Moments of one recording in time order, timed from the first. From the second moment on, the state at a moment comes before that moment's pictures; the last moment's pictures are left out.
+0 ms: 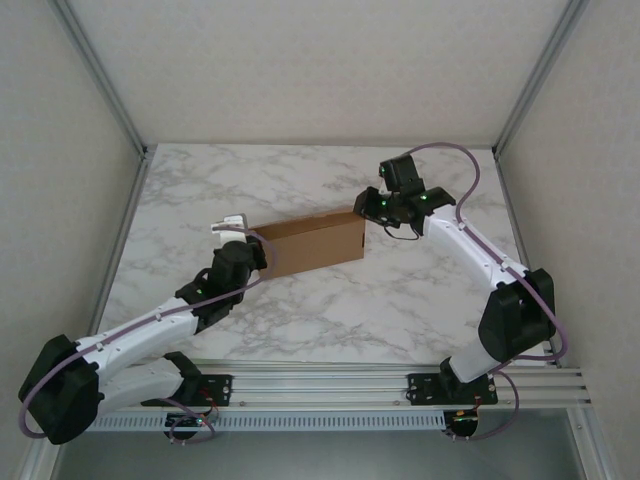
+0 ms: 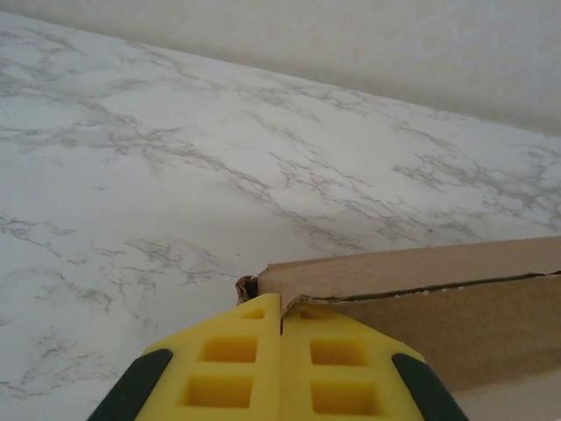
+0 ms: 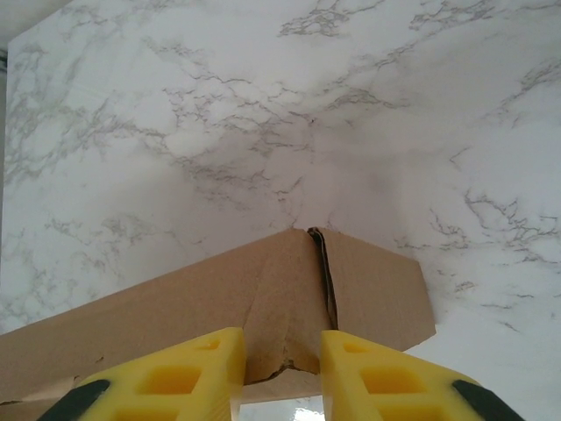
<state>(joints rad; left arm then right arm) -0.66 1.06 0.53 0.12 -0.59 -0.47 0.47 1.55 1.33 -0.62 -0.16 0.66</state>
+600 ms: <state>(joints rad) -0.67 0.95 0.53 0.00 -0.41 -0.45 0.47 1.55 1.30 -0.60 -0.16 0.65</state>
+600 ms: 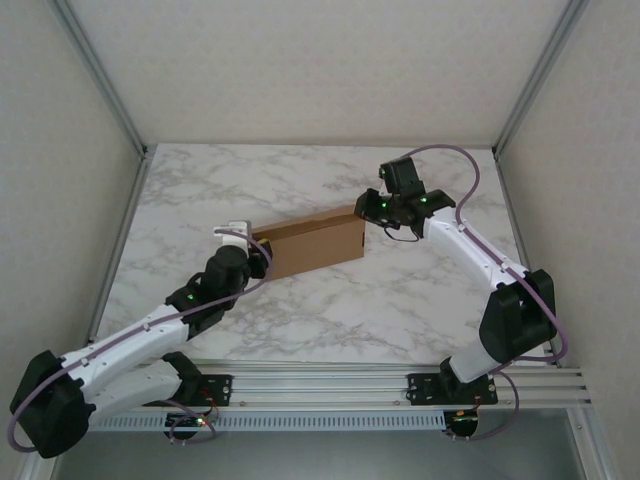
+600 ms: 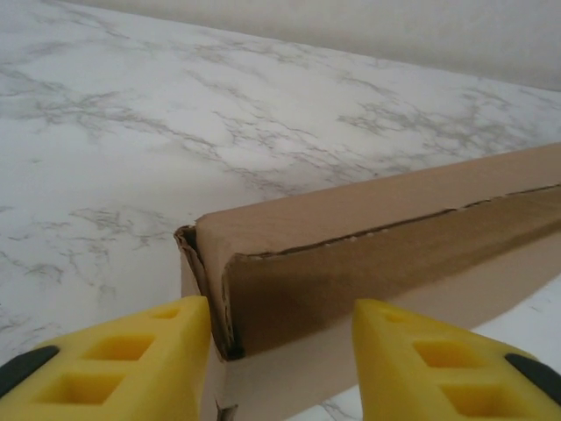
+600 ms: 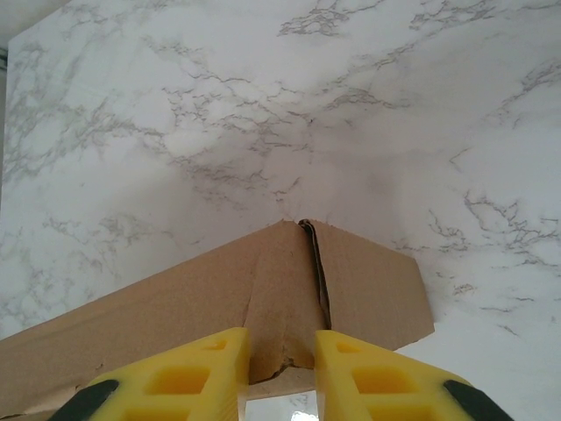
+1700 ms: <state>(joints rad) -0.44 1.05 0.91 -0.36 0.02 -0.81 0.47 1.50 1.25 -0.60 -0.13 0.65</state>
